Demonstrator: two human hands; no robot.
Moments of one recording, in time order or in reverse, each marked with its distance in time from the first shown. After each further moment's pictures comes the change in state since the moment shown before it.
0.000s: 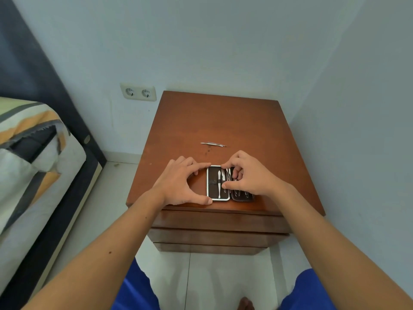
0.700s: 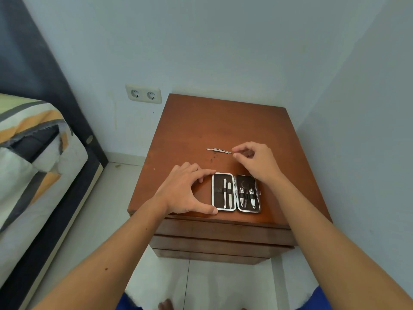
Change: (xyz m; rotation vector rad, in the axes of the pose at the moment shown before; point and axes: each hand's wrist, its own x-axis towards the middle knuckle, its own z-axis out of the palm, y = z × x) left_hand 0.001 -0.002 0.000 -0.033 0.004 -0.009; right_hand 0.053 0.014 -0.010 0.119 0.382 0.081
